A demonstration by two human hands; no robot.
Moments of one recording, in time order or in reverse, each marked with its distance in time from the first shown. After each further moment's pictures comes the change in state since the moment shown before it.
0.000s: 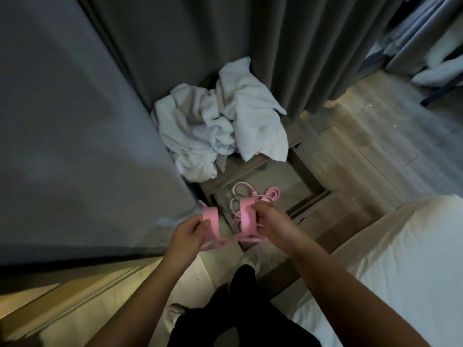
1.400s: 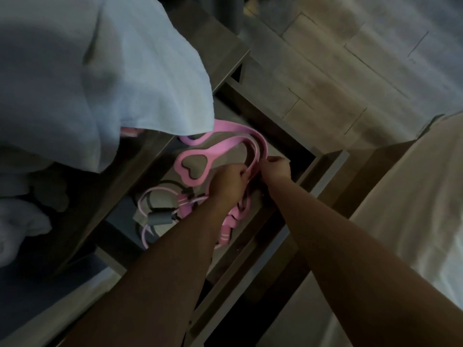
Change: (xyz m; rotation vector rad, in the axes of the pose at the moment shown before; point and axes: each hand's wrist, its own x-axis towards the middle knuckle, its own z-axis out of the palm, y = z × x) left_hand 0.363 -0.156 0.366 0.798 -0.459 0.248; right_hand 0.411 0.032 -0.264 -0.048 0.654 0.121
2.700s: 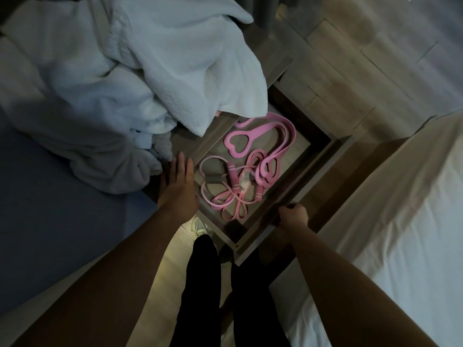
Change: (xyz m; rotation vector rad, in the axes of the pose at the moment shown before) left_hand -0.194 -0.103 -0.161 0.756 -0.008 -0.144; right_hand -0.192 0.094 -0.018 -0.092 -0.034 0.220
